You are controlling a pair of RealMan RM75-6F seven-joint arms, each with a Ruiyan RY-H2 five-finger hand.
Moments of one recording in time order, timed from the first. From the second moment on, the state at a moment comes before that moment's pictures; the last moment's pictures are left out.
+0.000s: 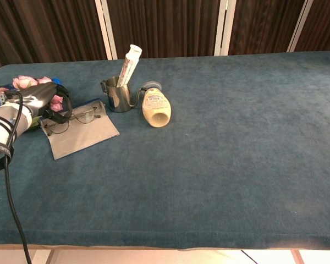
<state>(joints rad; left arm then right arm) -0.74 -1.83 -0.34 -0.93 0.91 0.98 0.31 0.06 -1.04 0.08 -1.65 -1.48 1.49 0.08</state>
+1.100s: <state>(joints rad) -0.68 -1.71 -0.25 -1.44 0.85 1.12 0.62 0.06 -1.02 0.07 -1.65 -1.51 1.49 0.10</state>
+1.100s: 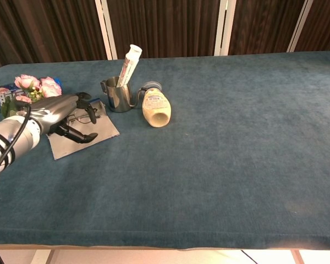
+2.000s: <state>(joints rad) -0.76 -1.79 -0.24 -1.38 0.66 1.18 0.87 0.06 -1.01 0.06 -1.64 -1.52 1.49 0.12</state>
